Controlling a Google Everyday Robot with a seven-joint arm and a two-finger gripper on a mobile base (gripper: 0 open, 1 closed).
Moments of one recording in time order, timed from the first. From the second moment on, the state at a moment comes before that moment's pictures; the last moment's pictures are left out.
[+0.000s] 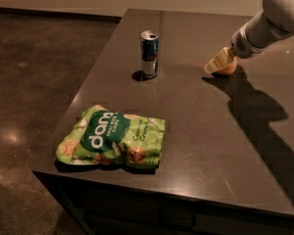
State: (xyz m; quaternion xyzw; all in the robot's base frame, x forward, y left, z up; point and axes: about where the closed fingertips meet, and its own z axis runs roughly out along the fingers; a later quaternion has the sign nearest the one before) arm 0.712 -0.262 0.862 -0.27 0.91 0.01 0.30
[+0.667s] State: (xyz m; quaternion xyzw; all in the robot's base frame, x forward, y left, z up) arm 0.705 -0.257 0.874 -0.30 0.90 0.04 0.30
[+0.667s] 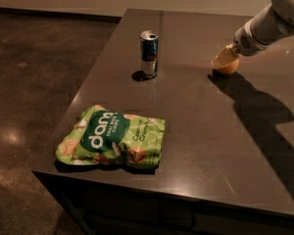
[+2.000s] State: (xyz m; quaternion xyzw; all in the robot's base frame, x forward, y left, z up) arm 0.572 -0.200 0.913 -0.56 0.76 0.09 0.31
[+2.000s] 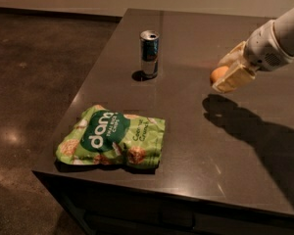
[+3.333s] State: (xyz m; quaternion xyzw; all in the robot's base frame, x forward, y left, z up) arm 0.502 -0.114 0.875 -0.68 0.65 0.19 0.28
